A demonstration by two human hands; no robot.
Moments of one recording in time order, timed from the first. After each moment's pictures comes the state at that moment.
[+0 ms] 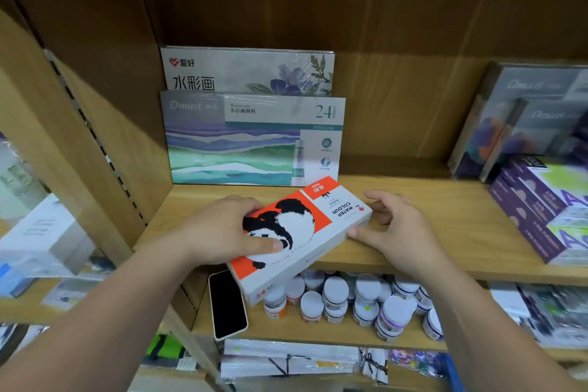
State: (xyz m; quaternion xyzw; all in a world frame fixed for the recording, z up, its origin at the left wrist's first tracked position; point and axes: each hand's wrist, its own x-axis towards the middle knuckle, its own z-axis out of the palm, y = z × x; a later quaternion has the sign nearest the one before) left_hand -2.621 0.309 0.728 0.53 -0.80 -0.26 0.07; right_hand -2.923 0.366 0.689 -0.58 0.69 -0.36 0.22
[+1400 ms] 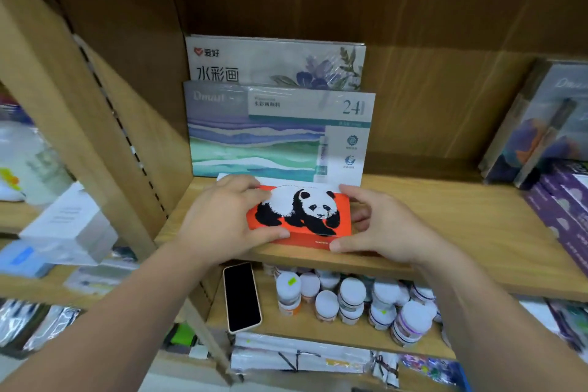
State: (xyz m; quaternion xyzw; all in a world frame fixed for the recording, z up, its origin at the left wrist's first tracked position) left_hand -2.594 0.300 0.699 0.50 -0.85 0.02 0.18; right_hand -2.881 0.336 0.708 -0.66 0.61 -0.24 0.37
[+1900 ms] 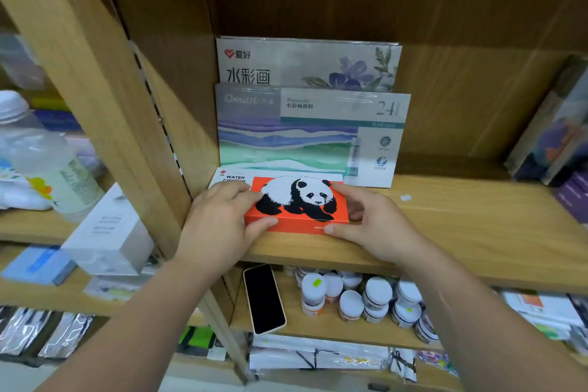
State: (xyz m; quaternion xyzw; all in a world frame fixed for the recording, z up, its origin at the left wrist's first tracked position) left_hand -2.534 0.289 0.680 0.53 -0.82 0.04 0.23; right_hand -2.813 0.314 0.690 -0.68 0.60 -0.30 0.30
